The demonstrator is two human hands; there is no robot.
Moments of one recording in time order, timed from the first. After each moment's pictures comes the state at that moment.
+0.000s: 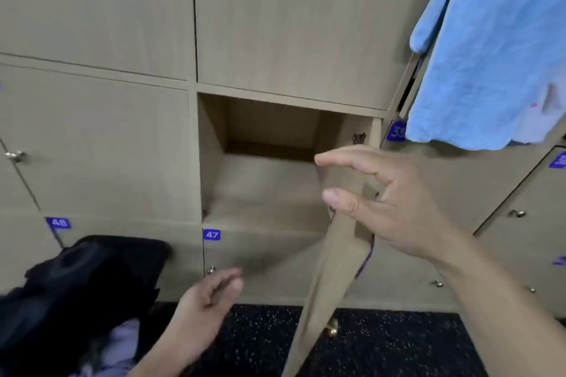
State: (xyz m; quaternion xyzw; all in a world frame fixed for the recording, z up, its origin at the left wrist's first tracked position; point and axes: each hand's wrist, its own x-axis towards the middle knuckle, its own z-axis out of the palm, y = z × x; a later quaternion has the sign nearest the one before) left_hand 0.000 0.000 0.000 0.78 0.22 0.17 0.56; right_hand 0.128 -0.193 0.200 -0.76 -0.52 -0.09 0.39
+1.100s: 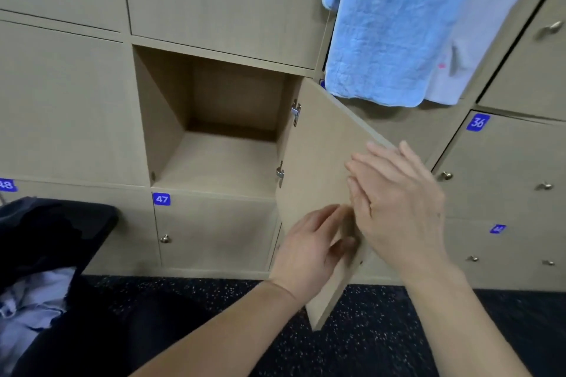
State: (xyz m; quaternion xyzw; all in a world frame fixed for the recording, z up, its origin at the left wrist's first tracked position) left_hand 0.076 -0.262 0.017 0.89 -0.08 0.29 0.33; right_hand 0.113 -0.377 0.120 -0.79 -0.38 -0.48 0.08
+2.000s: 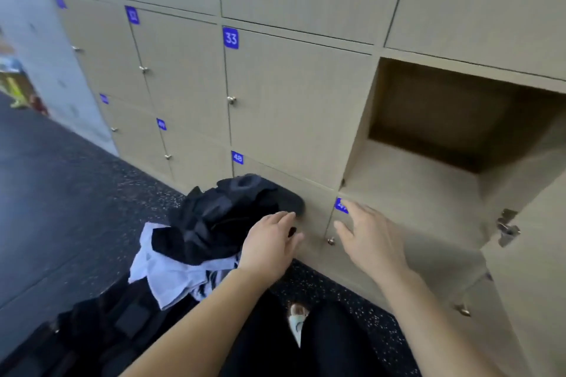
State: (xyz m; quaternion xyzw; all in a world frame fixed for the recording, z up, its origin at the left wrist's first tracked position) left_hand -0.080 0.069 -0.046 0.90 0.35 0.16 0.19; right_hand 0.062 -0.044 0.012 -0.86 -0.48 -0.04 0.14
